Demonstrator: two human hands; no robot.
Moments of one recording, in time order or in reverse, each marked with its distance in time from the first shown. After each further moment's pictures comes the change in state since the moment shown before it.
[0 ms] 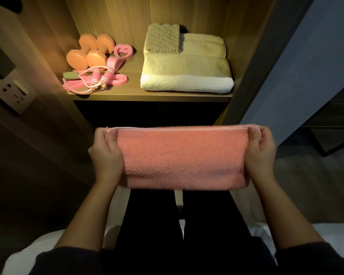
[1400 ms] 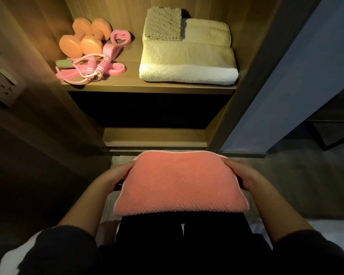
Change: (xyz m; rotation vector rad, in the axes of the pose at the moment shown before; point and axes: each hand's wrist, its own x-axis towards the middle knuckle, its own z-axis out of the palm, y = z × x) left_hand -0.002 -0.076 0.019 0.105 -0.827 -0.994; right_hand 0.000 0.085 0.017 0.011 -0.625 0.895
